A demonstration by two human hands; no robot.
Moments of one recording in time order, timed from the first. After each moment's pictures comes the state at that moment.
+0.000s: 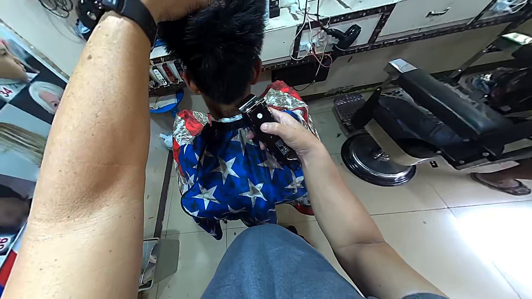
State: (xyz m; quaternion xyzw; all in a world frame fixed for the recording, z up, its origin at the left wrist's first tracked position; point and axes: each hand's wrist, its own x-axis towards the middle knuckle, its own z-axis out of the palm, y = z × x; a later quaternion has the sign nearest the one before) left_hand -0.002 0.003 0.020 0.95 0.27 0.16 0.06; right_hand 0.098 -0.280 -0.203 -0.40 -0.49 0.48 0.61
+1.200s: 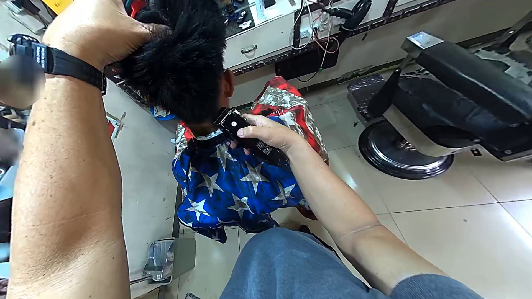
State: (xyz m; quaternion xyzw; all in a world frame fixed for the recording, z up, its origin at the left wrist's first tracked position) left_hand -0.021 -0.065 0.040 0.92 0.35 0.14 0.00; right_hand 0.144 -0.254 -0.208 -0.33 -0.51 0.57 0.56
